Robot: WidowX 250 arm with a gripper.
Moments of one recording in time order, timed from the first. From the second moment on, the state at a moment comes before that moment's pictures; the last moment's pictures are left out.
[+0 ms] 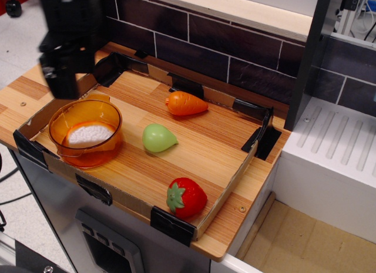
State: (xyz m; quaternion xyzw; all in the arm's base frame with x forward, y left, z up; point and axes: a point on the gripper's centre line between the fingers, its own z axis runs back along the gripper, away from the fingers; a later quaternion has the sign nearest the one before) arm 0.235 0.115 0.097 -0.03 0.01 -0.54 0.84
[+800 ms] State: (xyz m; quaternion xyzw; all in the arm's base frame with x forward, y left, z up) arm 0.233 0.124 0.057 -0.03 0.03 -0.51 0.86
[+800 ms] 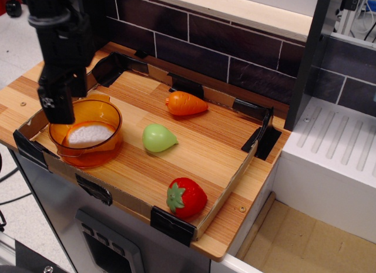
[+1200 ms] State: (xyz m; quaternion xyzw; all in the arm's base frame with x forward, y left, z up) arm 0.240 0.111 0.038 -0.03 0.04 -0.50 0.87
